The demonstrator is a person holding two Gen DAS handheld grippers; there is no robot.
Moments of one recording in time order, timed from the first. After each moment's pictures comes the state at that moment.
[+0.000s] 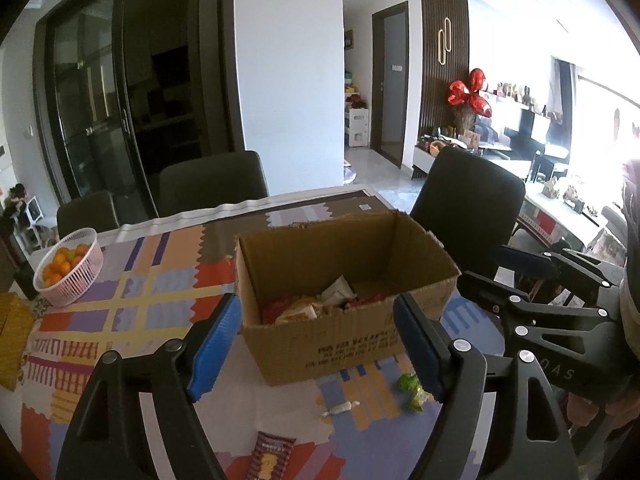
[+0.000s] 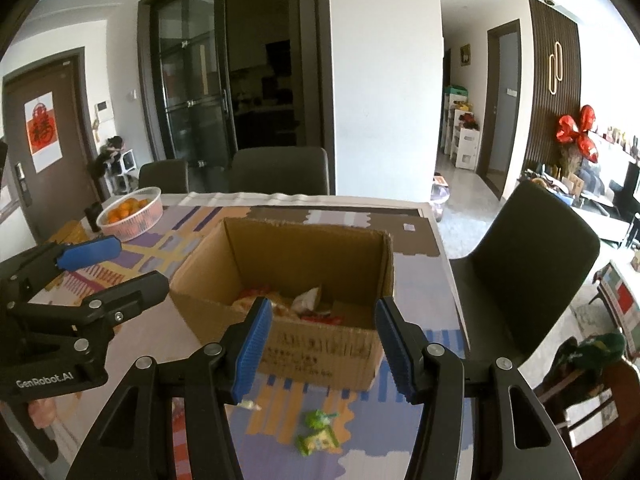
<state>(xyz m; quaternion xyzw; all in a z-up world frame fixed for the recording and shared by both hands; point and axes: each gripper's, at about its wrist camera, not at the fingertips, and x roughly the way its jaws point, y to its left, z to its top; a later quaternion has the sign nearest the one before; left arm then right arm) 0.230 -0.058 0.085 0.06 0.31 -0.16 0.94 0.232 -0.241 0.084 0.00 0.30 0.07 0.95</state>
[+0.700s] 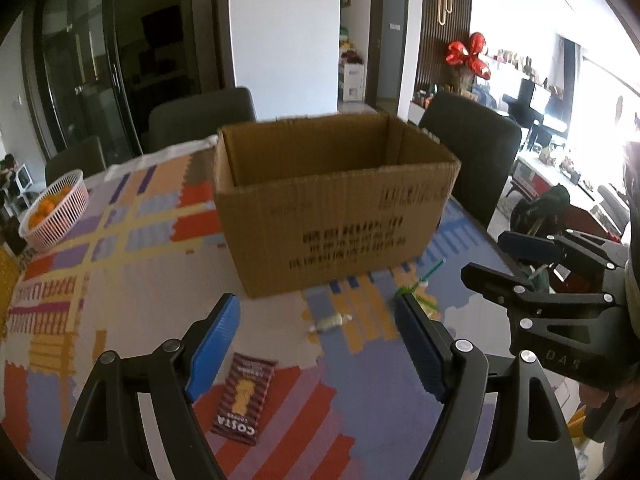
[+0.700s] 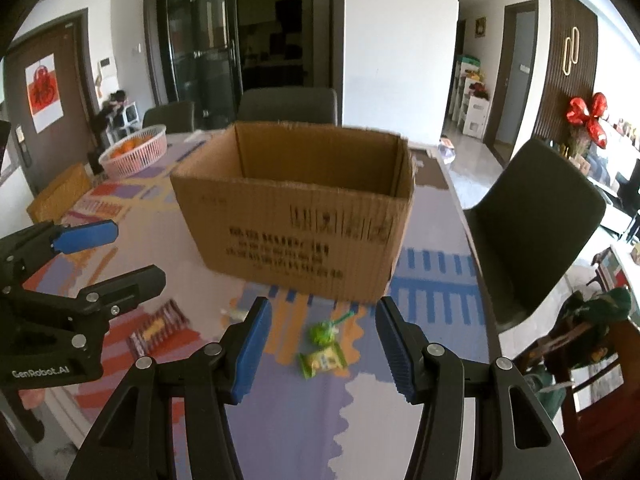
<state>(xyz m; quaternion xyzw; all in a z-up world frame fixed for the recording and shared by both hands) 0.198 -0.055 0.006 0.06 0.39 -0.16 0.90 0.195 -0.231 0.017 -0.03 0.38 0.07 0.92</state>
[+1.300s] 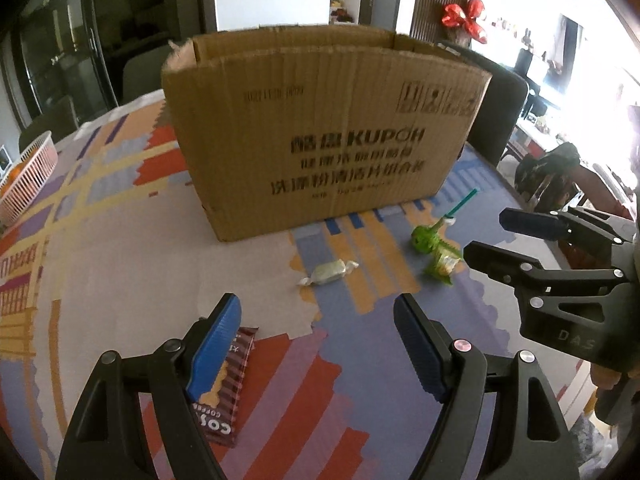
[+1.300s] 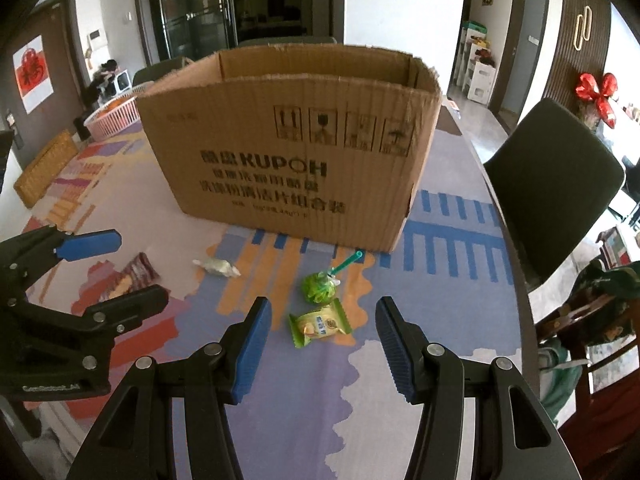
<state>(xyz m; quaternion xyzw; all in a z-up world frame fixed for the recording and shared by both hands) 0.222 -0.060 -0.068 0.07 0.46 -0.18 0.87 0.213 -0.231 -0.044 -0.04 0.45 0.07 0.89</state>
